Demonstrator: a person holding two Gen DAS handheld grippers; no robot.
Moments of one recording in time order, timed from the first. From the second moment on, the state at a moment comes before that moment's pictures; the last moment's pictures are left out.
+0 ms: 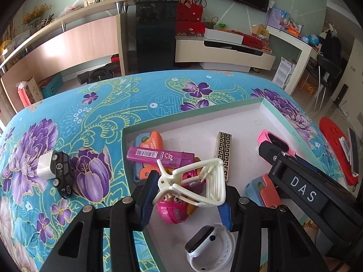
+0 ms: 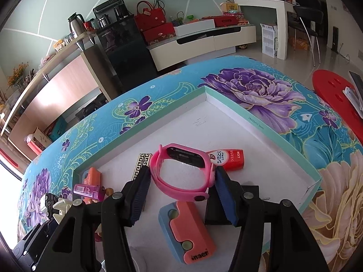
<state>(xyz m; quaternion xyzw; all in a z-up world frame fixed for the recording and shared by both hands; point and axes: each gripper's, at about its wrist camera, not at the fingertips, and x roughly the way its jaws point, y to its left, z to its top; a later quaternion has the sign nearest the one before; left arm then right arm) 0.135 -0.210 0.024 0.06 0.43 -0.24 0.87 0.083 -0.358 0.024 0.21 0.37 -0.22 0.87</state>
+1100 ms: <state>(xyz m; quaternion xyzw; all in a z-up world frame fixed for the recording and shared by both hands) 0.168 -0.131 0.024 0.00 0.46 -0.11 0.88 0.095 -0.328 0.035 0.14 0.43 -0.23 0.86</state>
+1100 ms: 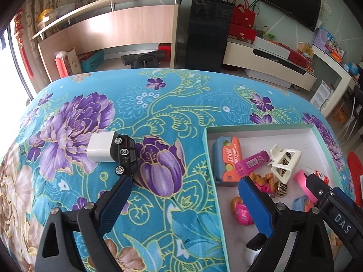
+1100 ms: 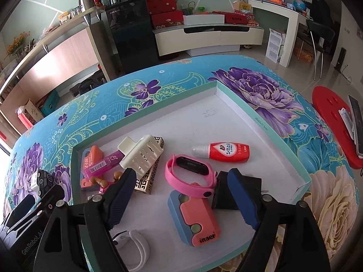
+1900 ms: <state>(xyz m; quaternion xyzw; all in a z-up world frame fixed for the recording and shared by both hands) 0.183 -0.073 0.015 0.00 0.47 -0.01 0.88 0.112 -0.281 0.044 0.12 0.43 -0.17 0.88</state>
